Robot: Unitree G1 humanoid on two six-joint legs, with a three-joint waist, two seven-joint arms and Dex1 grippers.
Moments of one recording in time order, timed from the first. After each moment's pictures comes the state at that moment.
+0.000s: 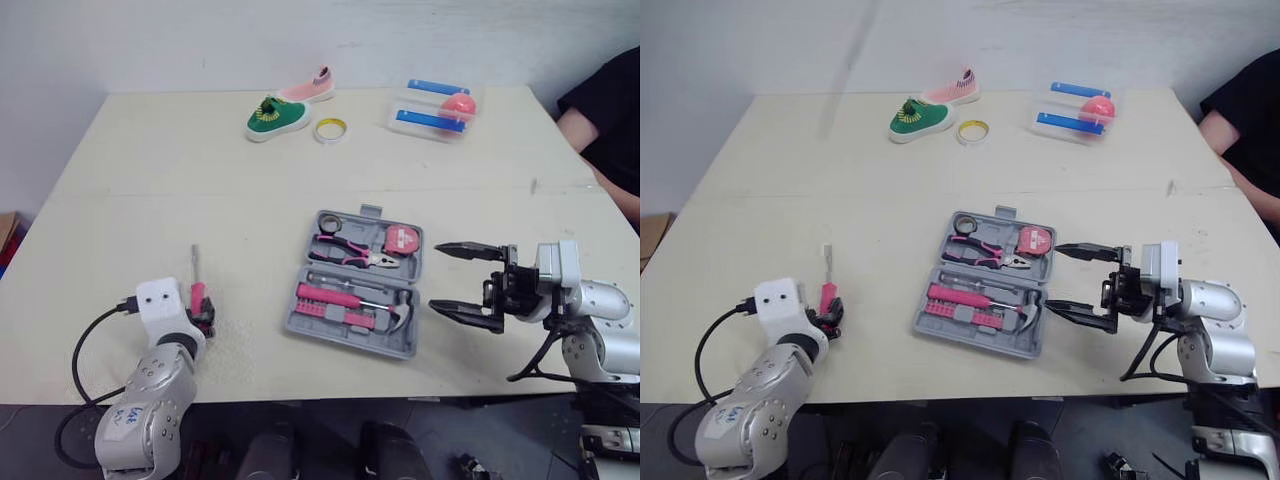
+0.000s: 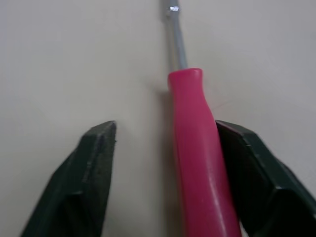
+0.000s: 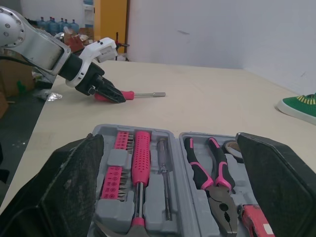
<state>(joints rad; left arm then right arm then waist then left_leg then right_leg) 0.03 0.06 0.30 -0.70 -0.28 1.08 0.30 -0.30 -0.65 -0.20 0.10 0.62 -0.07 1.46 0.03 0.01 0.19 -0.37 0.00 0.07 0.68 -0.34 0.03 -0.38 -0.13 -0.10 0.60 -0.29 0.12</state>
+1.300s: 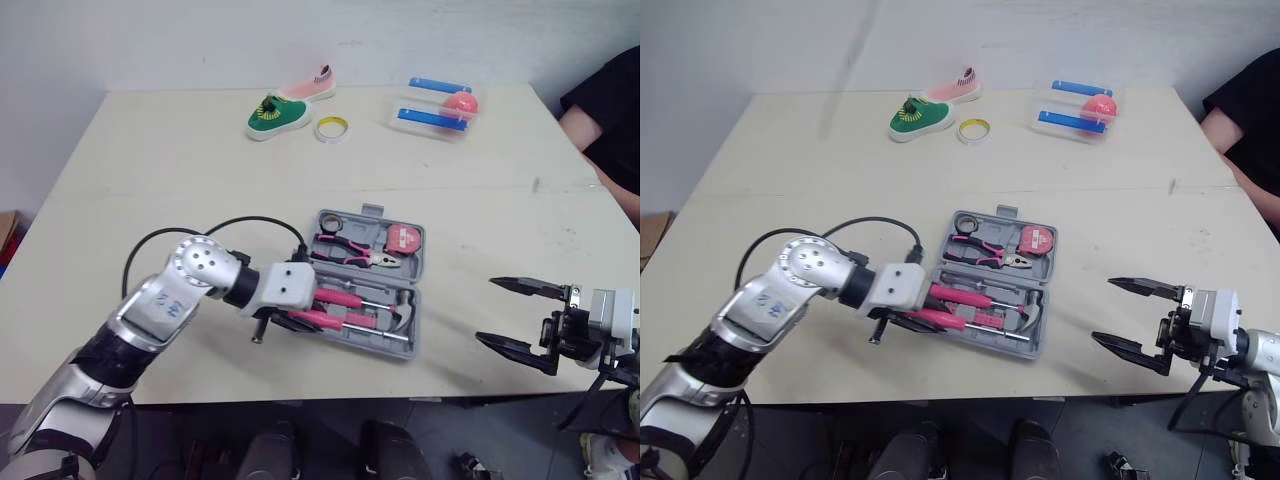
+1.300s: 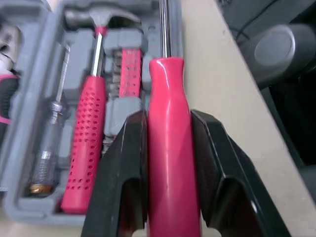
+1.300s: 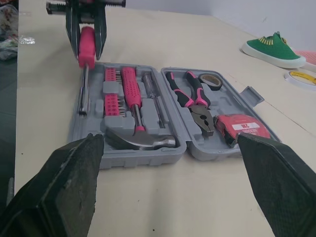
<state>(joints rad) -0.66 0.70 -0.46 -0.24 -0.15 0.45 -1.19 0.04 -0.75 -0.40 0.02 0.60 -0.17 1.41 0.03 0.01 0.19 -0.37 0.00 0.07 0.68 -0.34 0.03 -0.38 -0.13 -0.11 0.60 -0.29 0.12</state>
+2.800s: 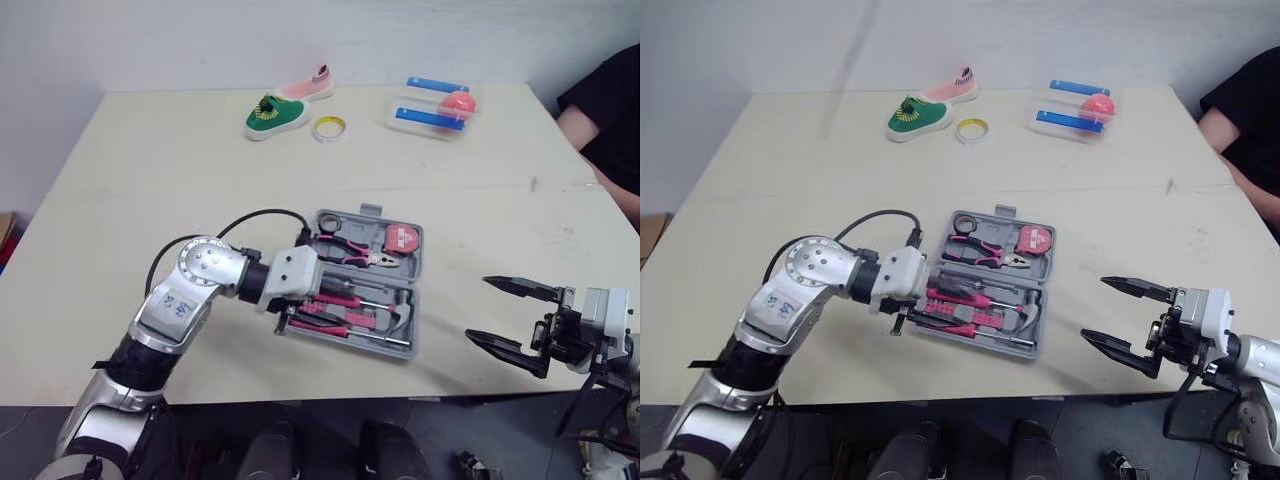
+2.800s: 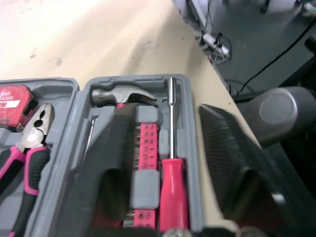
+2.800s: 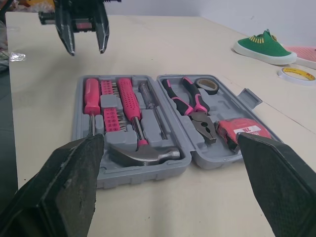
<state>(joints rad) -0.54 0.54 -0.25 -0.19 -0.28 0.33 -1.18 0.11 -0.74 -0.40 -0.14 0.62 -0.06 1.29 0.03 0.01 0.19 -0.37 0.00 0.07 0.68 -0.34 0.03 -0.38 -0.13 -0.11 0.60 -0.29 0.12</state>
